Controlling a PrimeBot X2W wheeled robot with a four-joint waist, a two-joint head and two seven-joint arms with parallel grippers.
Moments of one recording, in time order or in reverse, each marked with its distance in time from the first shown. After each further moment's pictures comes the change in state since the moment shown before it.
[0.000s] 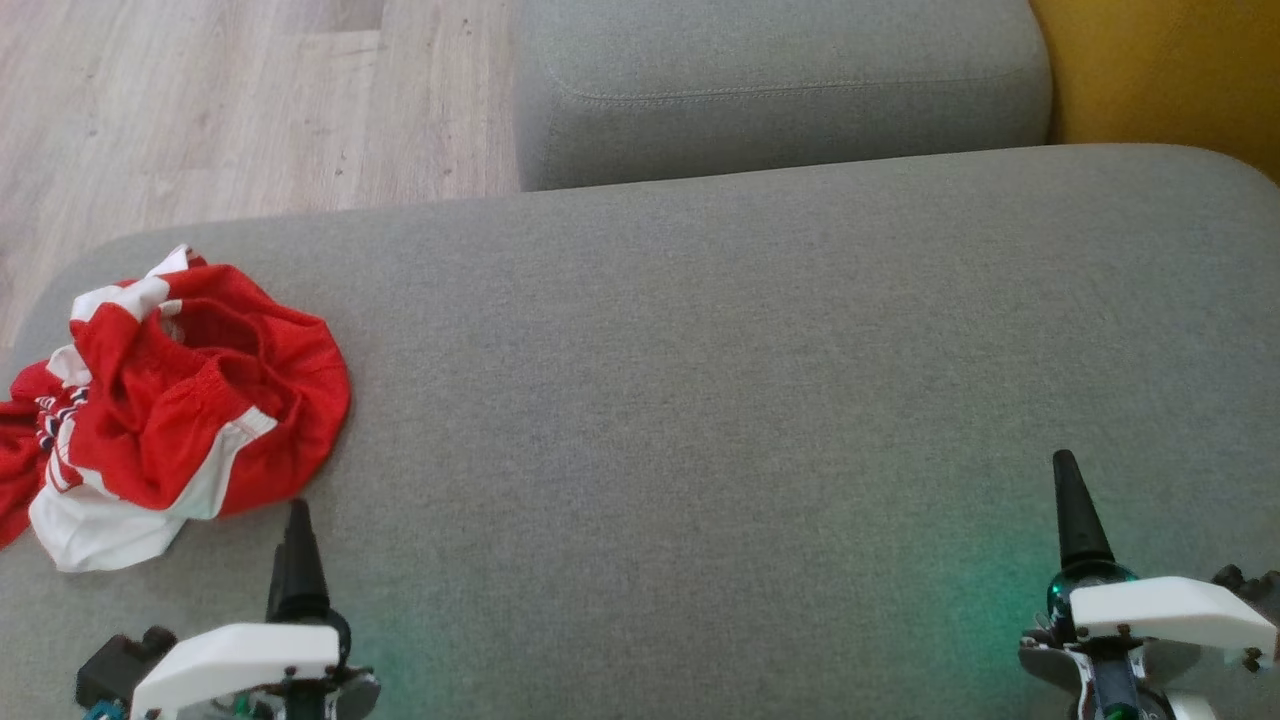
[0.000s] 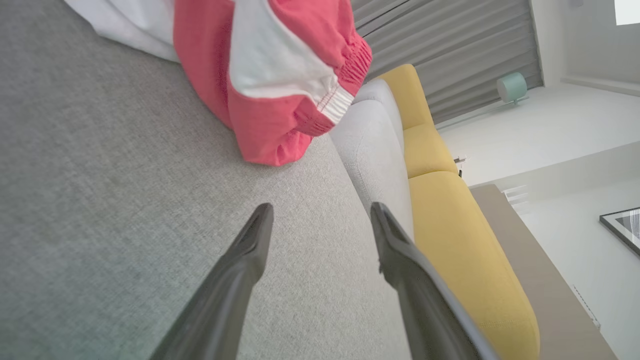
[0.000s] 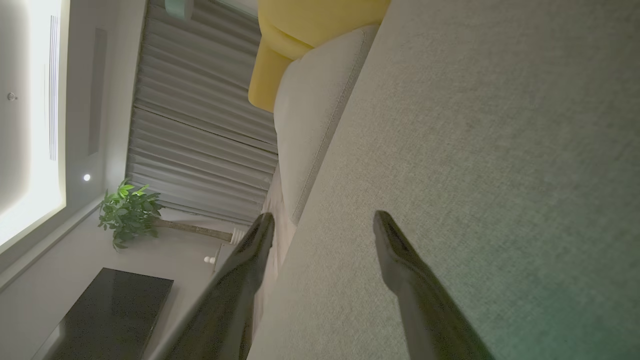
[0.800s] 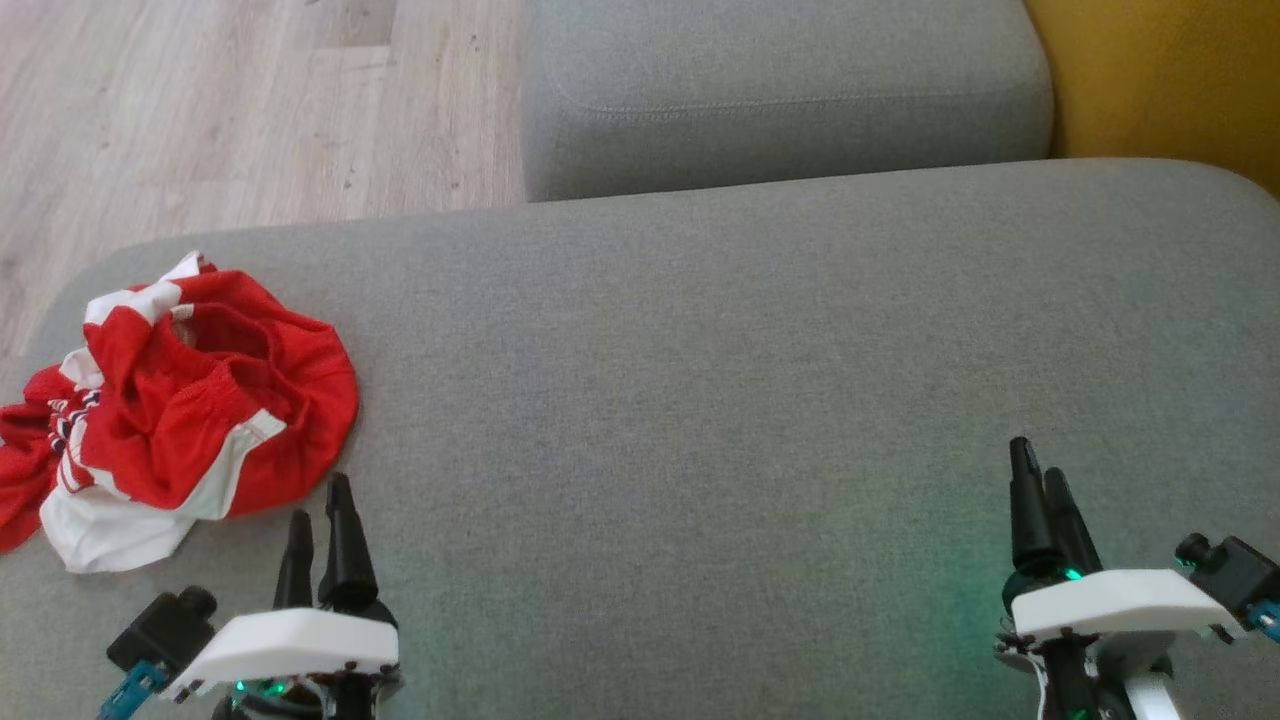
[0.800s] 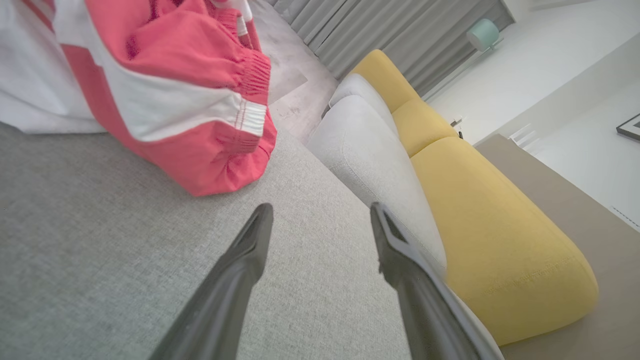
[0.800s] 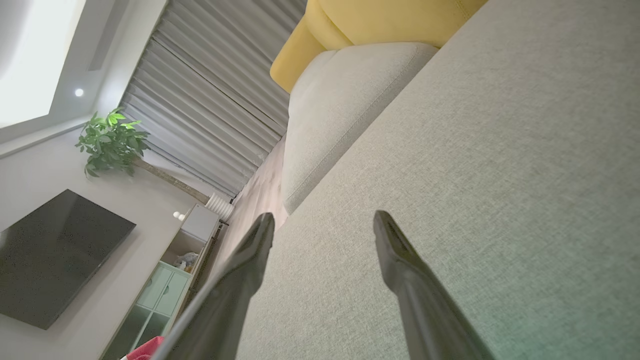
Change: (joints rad) left arm 0.000 0.000 -0.070 -0.048 0.312 0.039 -0.066; right arm 0.000 -0.001 0.062 -0.027 -0.308 0.000 -0.070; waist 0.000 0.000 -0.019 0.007
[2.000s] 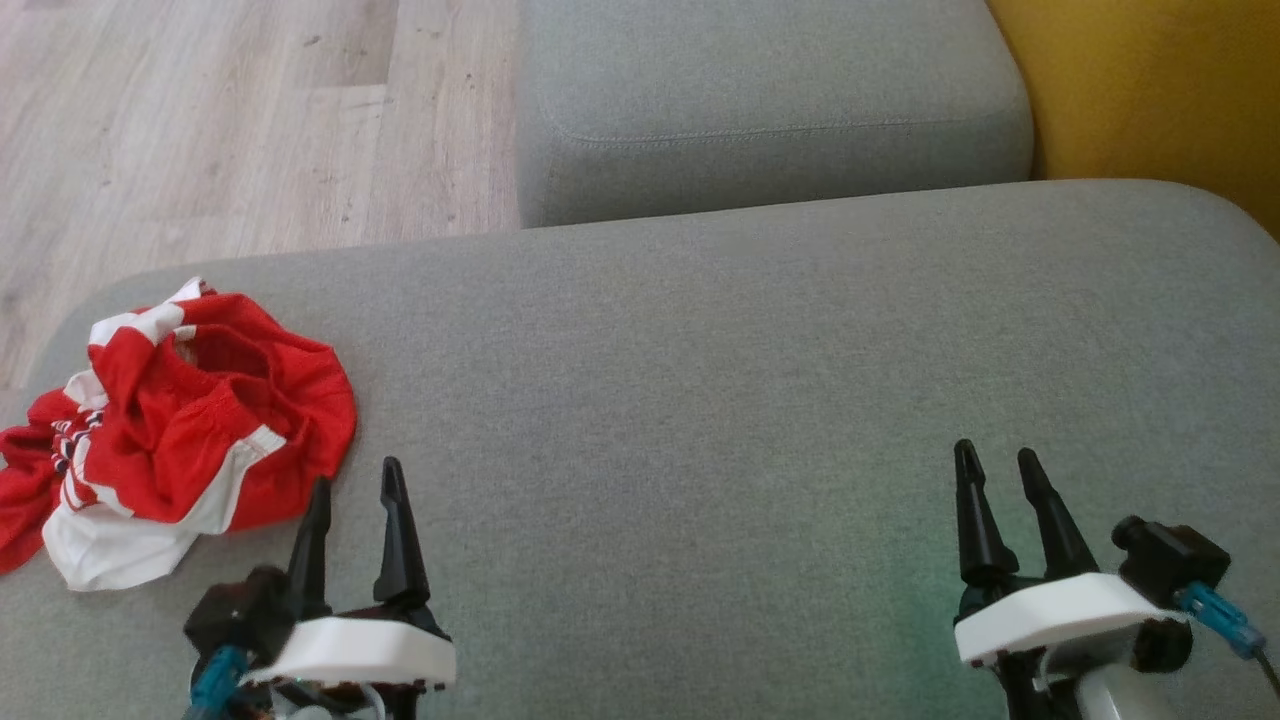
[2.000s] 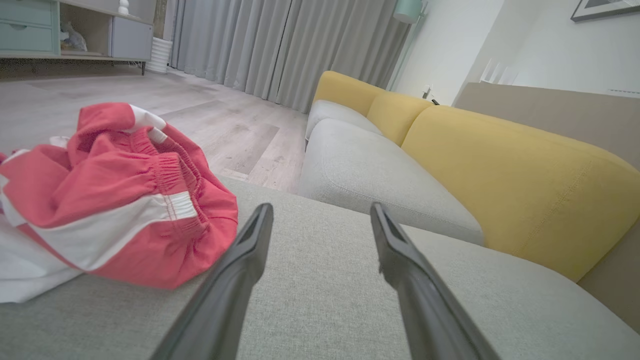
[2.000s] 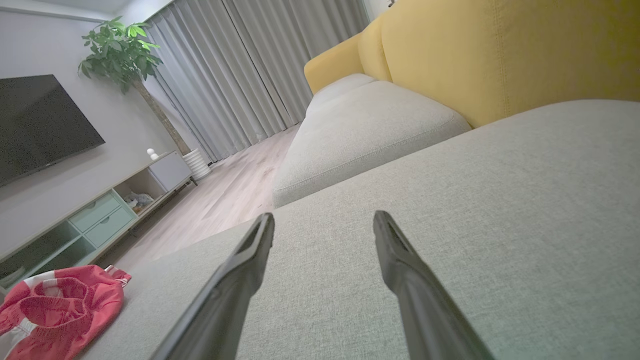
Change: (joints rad) left arm 0.004 0.001 -0.064 -0.022 0.463 0.045 -0.106; right arm -0.004 -0.001 0.053 0.011 -0.445 0.000 -0.102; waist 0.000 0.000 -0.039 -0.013
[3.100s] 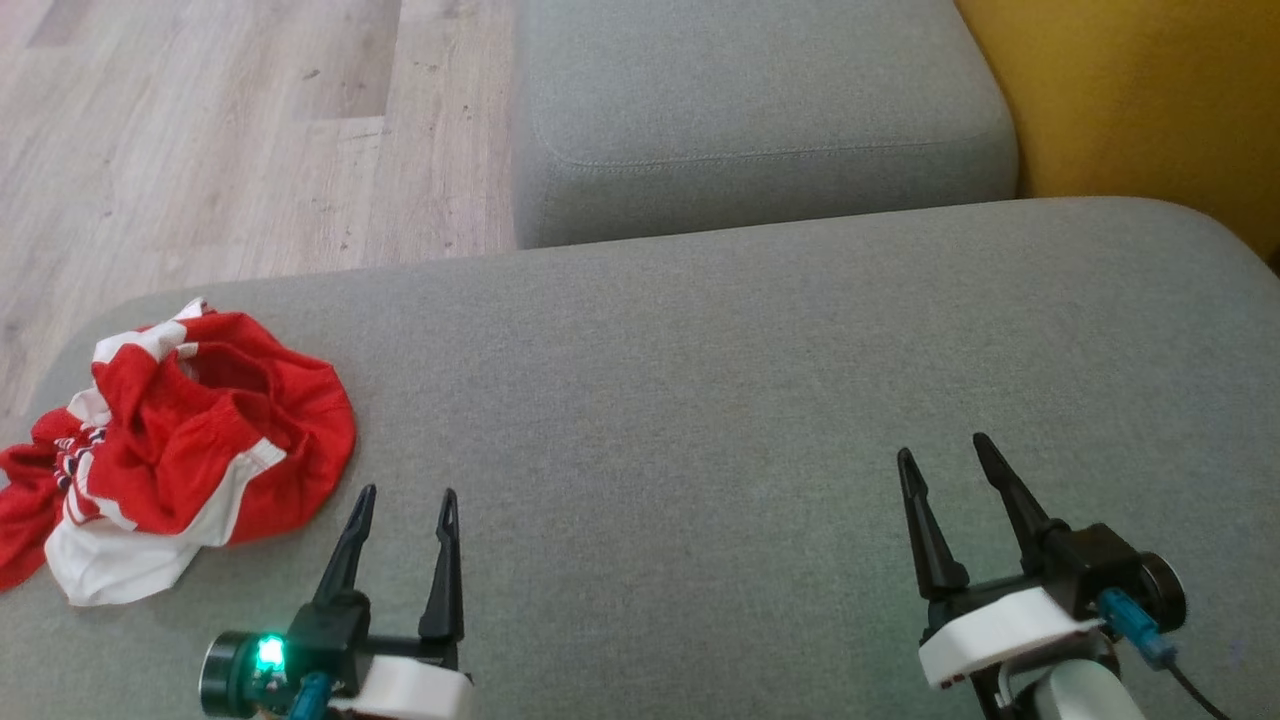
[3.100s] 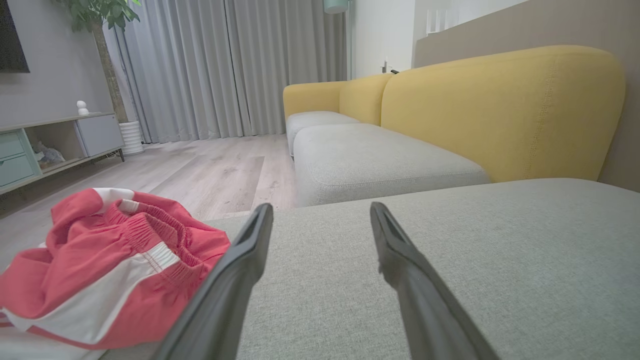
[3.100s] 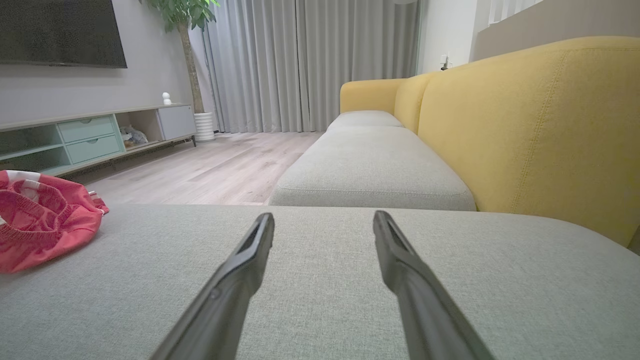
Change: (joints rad) left arm 0.000 0.001 -0.013 0.094 0.389 -0.012 -0.088; right arm -0.009 -0.002 0.039 0.003 -0.404 0.000 -0.088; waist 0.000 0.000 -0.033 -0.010
